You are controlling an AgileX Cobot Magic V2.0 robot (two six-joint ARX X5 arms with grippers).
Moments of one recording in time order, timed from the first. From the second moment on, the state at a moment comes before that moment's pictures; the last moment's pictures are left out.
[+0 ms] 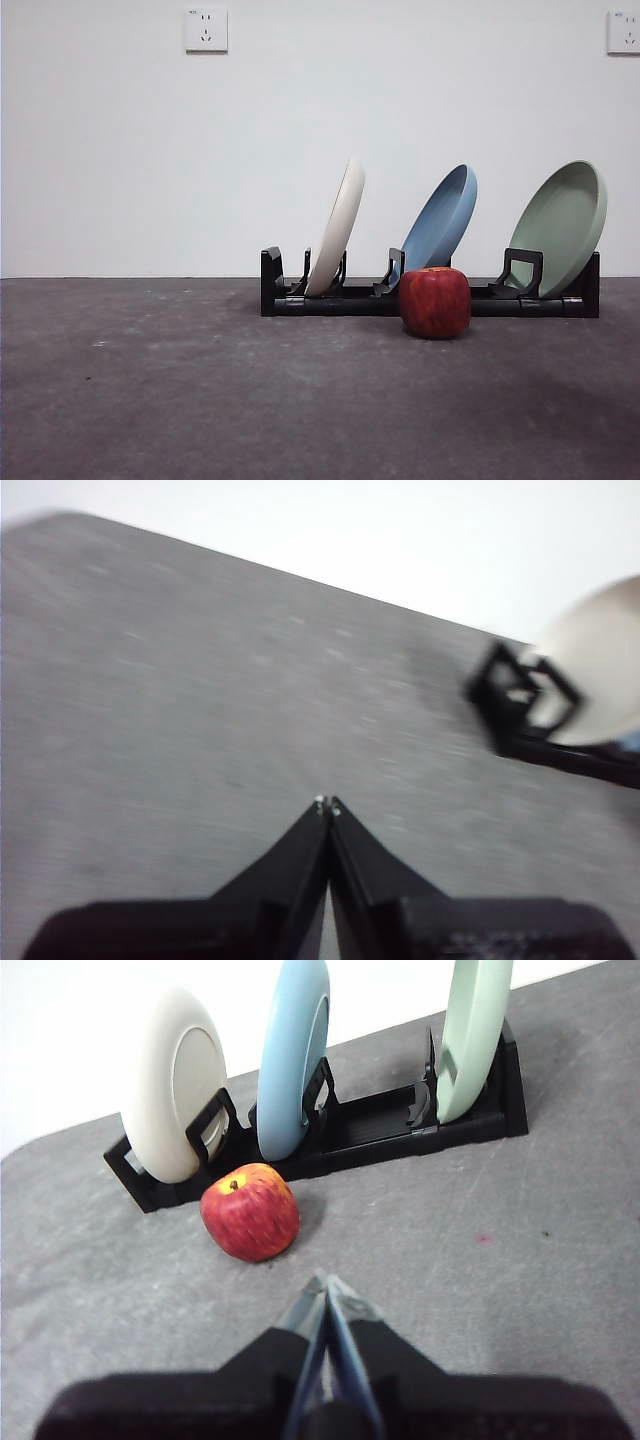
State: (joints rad) left arm 0.11 0.00 0.02 -0.18 0.17 -0.30; right arm 0.07 0.00 0.05 -0.21 -0.18 0.29
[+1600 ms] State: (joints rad) left arm 0.11 0.46 0.65 -0.58 0.88 -0.19; right arm 0.07 0.61 0.92 -1.00 -0.48 -0.04
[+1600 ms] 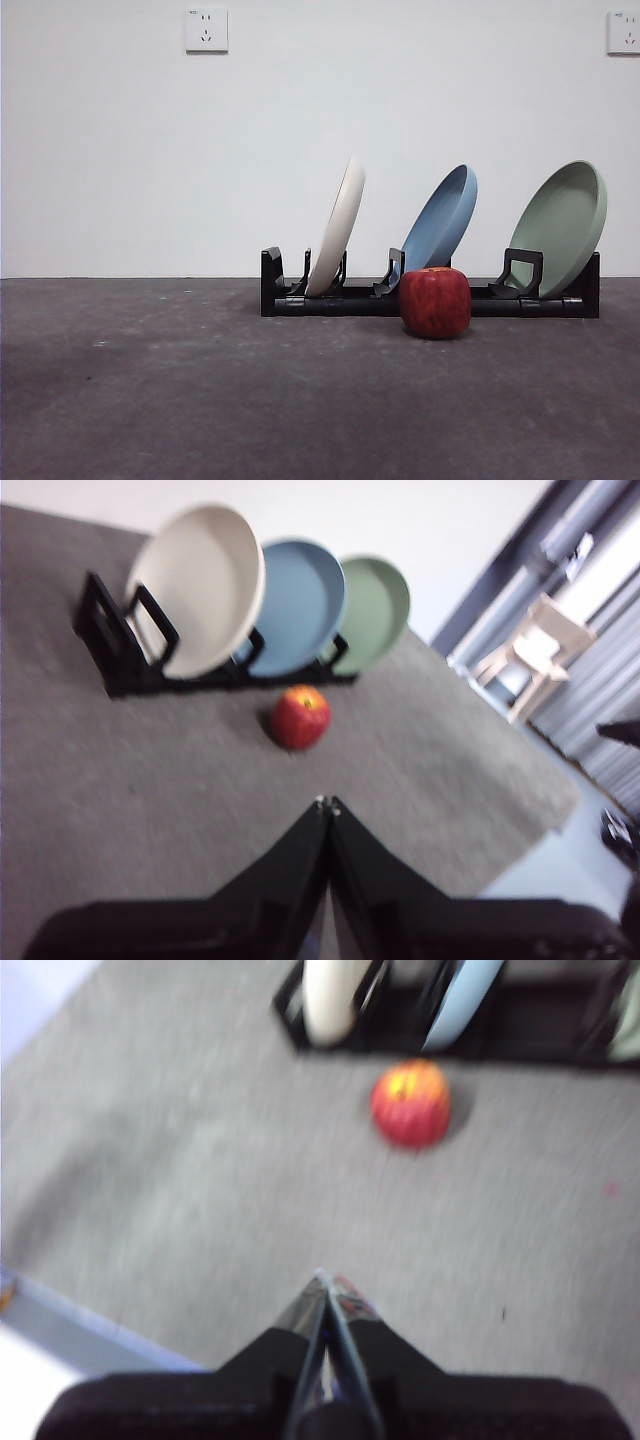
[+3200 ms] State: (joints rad) left arm -0.26 1.06 1.09 -0.42 0.54 -0.08; right arm 0.07 0.66 0.92 -1.06 -0.49 -0.07
